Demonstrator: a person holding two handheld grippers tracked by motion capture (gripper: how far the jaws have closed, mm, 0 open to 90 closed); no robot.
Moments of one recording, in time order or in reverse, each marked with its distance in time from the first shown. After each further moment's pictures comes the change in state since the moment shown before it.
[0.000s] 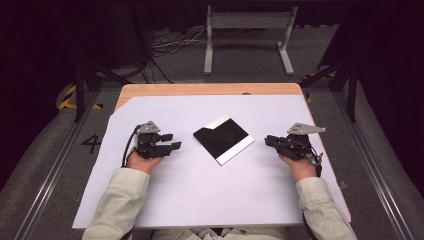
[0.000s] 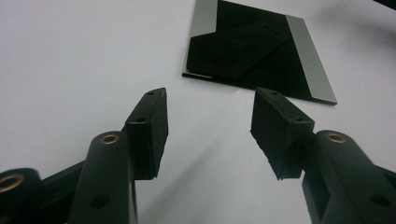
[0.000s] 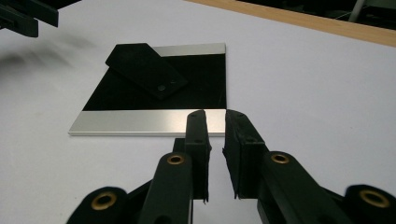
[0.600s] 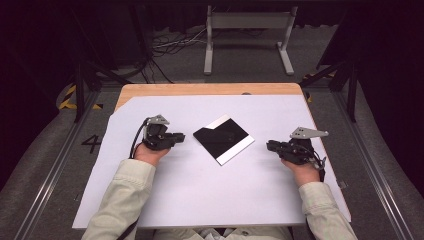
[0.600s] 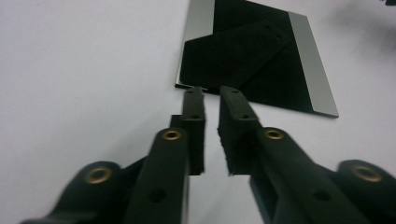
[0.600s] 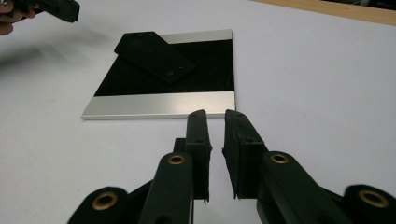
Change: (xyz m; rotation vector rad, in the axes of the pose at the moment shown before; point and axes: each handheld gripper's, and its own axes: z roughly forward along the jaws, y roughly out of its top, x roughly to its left) left arm 0.005 0.027 0.021 0.096 -0.032 -0.076; right arm 0.004 -0.010 -0.007 0.024 0.024 0.022
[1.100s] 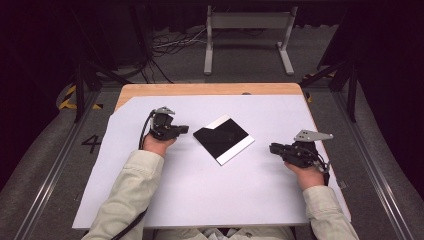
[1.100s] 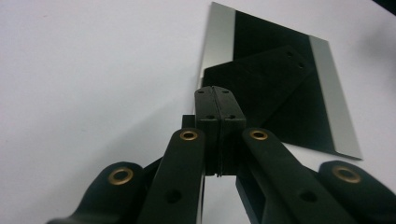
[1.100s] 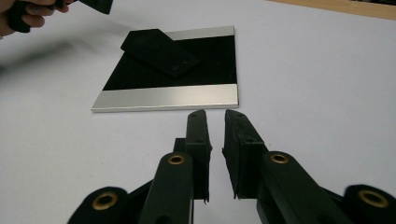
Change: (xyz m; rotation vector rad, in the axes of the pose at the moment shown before) left arm 0.015 0.021 0.028 0.000 0.024 -0.069; right arm 0.002 -0.005 -0.012 0.002 0.011 0.010
